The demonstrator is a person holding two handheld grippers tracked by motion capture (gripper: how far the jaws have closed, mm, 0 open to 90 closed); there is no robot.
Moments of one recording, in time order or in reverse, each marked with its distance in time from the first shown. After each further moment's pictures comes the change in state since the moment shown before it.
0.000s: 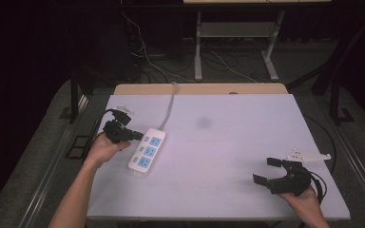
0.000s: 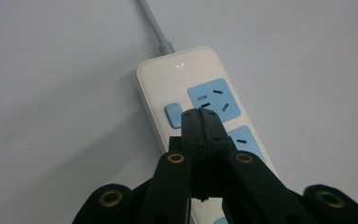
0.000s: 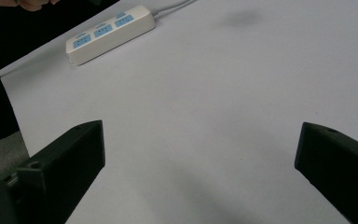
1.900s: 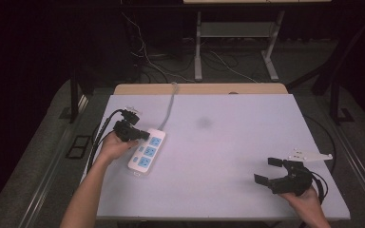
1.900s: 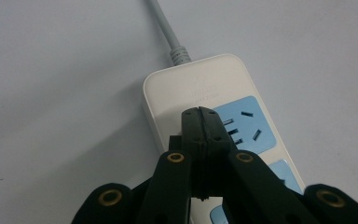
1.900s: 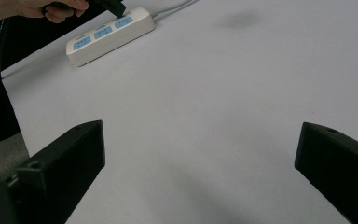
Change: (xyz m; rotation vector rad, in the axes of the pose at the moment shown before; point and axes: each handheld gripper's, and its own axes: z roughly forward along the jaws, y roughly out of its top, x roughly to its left) left arm 0.011 0.004 0.040 0.013 -0.005 -0.031; right arm -0.002 -0.001 -0.002 -0.005 0.001 0.001
